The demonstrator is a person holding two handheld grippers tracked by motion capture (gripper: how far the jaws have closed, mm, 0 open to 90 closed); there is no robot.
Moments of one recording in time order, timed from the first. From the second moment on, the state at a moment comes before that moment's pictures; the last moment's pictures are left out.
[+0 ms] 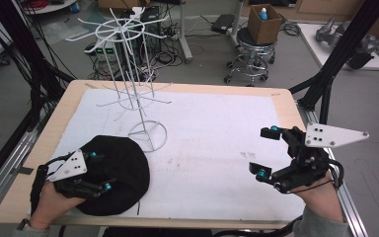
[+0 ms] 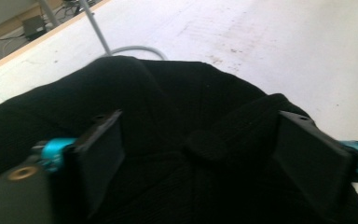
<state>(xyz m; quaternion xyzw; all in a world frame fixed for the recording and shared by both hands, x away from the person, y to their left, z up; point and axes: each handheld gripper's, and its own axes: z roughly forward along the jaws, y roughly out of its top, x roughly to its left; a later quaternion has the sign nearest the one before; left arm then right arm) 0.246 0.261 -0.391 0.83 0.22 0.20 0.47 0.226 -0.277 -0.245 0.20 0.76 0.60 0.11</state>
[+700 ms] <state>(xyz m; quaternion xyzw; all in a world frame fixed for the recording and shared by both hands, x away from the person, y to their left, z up) 0.249 0.265 -0.396 0.84 0.22 0.20 0.45 0.226 -0.276 -0.245 0.20 0.77 0.60 0.11</state>
